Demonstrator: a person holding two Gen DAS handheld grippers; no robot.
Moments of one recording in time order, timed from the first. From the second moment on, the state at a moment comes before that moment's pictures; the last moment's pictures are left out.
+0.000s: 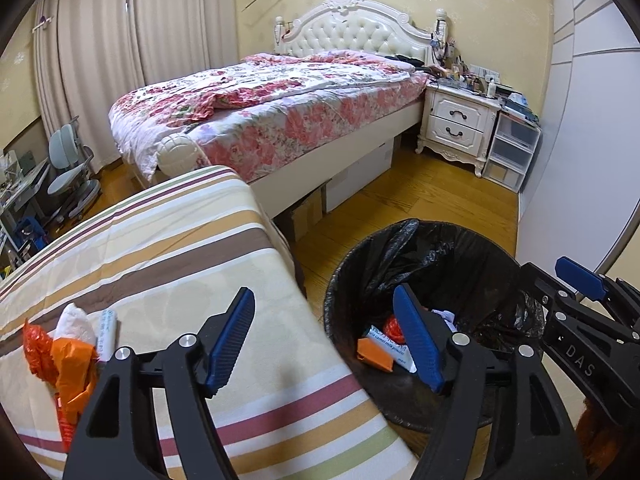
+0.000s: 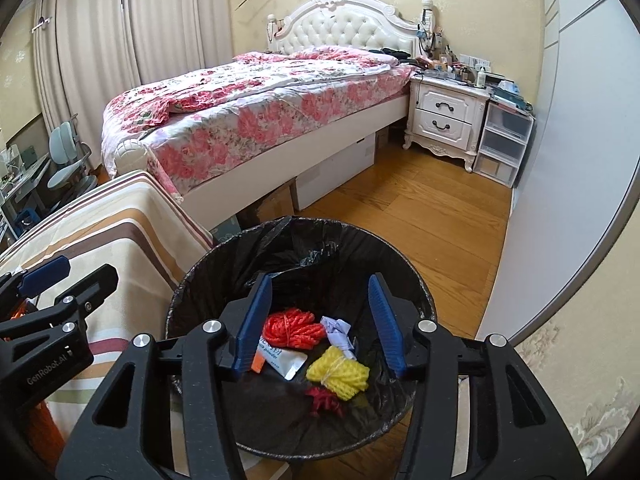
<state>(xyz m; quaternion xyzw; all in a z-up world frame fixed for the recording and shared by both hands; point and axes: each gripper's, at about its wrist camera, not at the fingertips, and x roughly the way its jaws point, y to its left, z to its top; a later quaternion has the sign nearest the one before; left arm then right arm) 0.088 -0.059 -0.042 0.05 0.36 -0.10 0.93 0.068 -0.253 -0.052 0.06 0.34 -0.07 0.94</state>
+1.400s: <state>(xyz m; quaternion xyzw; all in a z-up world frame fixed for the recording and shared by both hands) 0.011 0.131 -0.058 -0.03 0.39 0.06 0.92 0.015 -0.096 -0.044 0.00 0.35 0.07 0.93</state>
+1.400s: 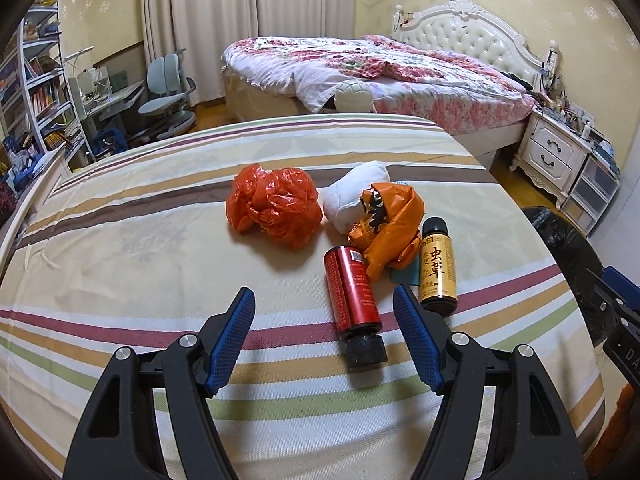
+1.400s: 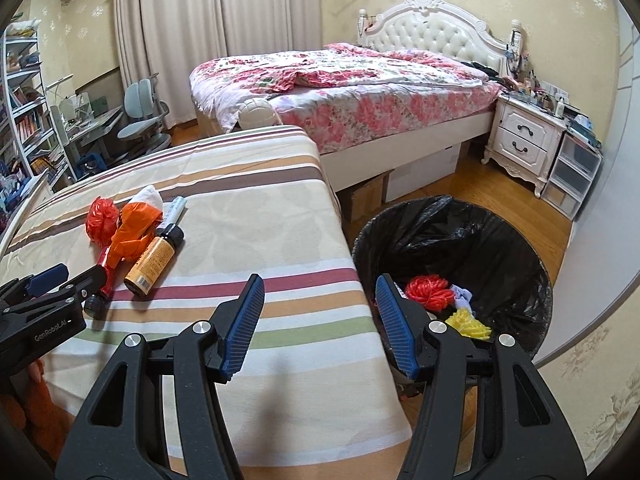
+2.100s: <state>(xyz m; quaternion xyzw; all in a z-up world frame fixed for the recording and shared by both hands) 0.002 0.141 -0.065 -0.02 0.41 0.04 0.91 0.019 -0.062 -0.046 -0.01 0.36 0.10 0.93</state>
